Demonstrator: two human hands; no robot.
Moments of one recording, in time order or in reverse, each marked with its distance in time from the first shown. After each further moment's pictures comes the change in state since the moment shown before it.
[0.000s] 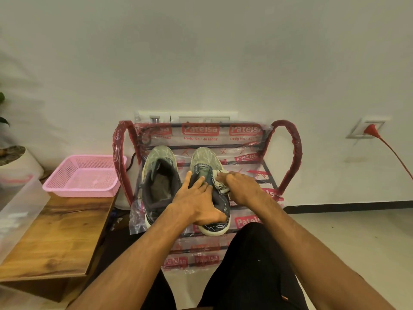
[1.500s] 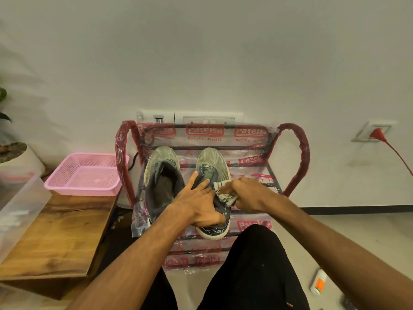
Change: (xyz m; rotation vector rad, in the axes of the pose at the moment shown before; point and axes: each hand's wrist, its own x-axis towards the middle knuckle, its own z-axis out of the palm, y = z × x) left_hand 0.004 -0.013 0.003 0.025 0.004 0.106; right_hand -0.004 0.015 0.002 0.095 -0.075 -0.151
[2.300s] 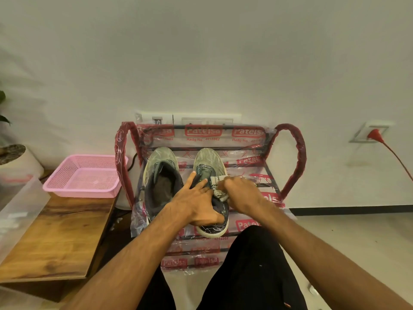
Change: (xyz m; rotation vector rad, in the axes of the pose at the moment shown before) left_hand 0.002 -0.003 -0.002 -0.036 0.020 0.009; right_hand 0.010 -0.019 0.005 -0.097 0.181 0.111
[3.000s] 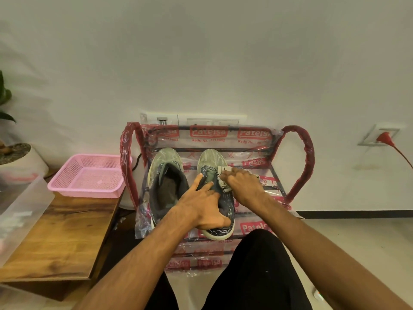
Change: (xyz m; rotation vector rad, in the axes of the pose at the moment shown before) left_hand 0.002 -0.002 0.001 -0.062 0.037 0.000; right_hand 0.028 0.007 0.003 -0.183 -0.046 -0.032
